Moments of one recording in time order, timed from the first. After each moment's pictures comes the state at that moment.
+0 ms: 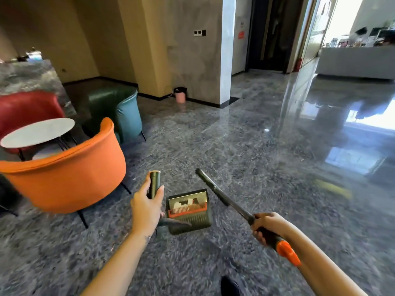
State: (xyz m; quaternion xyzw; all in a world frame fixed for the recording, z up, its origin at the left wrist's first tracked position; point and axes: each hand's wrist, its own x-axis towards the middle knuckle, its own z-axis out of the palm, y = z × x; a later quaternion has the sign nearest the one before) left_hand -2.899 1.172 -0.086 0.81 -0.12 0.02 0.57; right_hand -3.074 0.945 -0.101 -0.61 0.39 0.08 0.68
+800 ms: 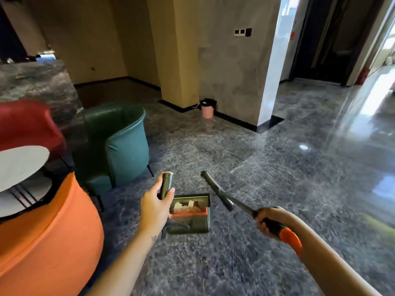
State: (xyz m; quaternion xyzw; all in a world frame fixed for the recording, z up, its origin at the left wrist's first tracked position) left_hand -2.146 0.770 -0.099 0.82 -0.09 0.04 0.57; right_hand -2.263 0.500 -0.109 -0.58 0.38 0.12 0.71
